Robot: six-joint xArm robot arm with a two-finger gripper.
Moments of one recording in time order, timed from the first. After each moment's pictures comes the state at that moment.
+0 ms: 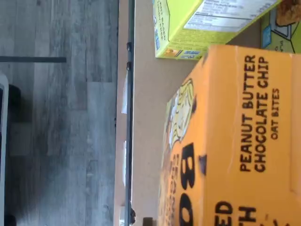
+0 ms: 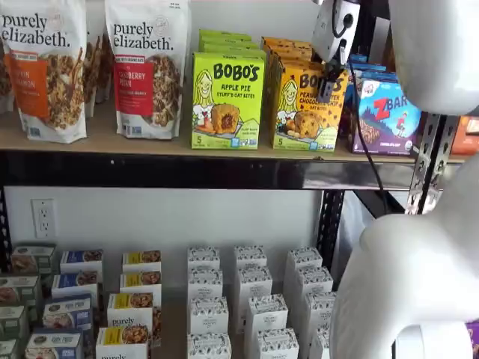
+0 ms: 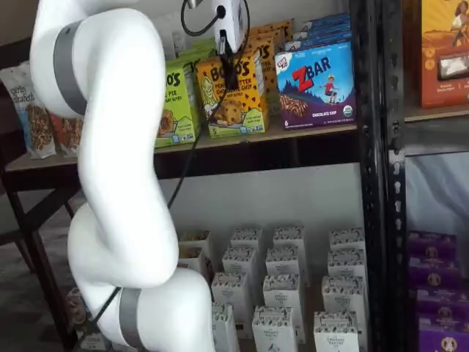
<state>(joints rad) -0.10 -0.18 -1.52 0.12 1.56 -1.65</state>
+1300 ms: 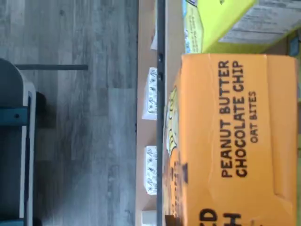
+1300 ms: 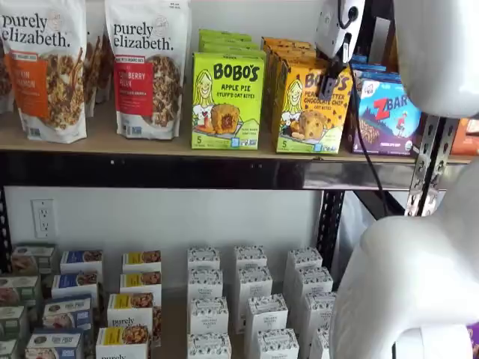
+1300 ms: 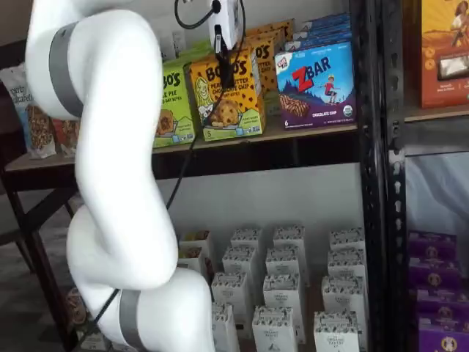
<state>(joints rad) -0.10 -0.21 -1.54 0.14 1.66 -1.64</state>
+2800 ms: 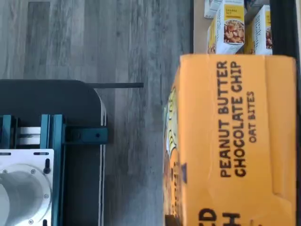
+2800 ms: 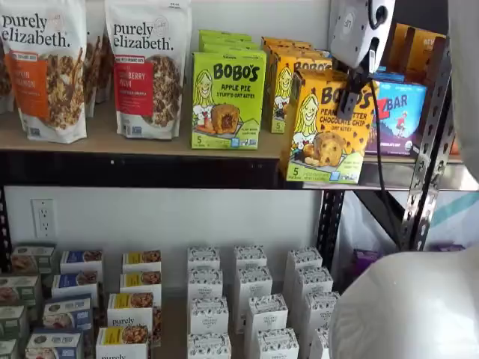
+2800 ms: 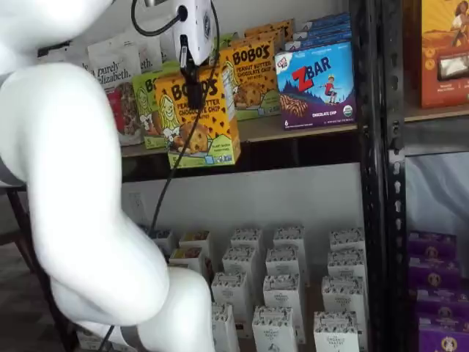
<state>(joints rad) -0.10 -0.57 -1.27 0.17 1.83 -1.62</state>
